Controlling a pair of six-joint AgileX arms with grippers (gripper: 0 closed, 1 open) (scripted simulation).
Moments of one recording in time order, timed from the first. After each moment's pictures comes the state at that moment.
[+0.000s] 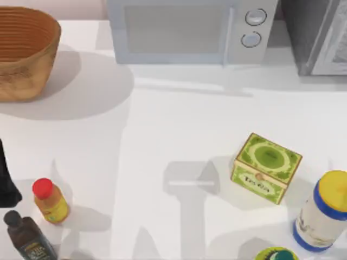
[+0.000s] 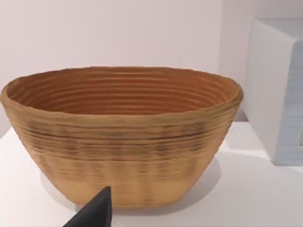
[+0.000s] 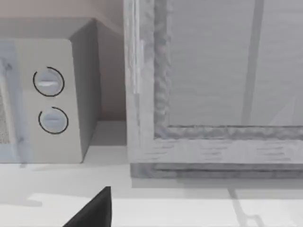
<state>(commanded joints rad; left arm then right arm) 0.00 0.00 0.00 0.00 0.00 0.00 0.00 0.00 0.00 0.00 0.00 0.00</state>
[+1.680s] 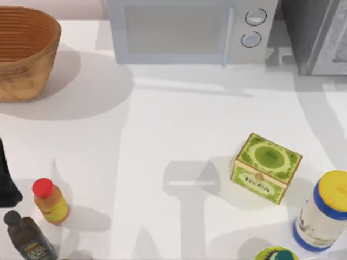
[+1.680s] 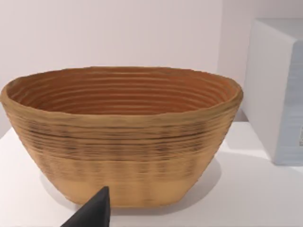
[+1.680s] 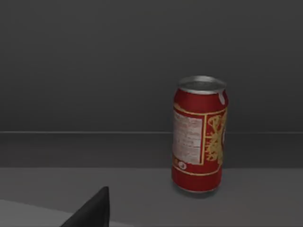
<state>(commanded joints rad) 0.00 0.00 0.00 0.00 0.00 0.00 0.18 1.32 1.74 -0.42 0.20 0.02</state>
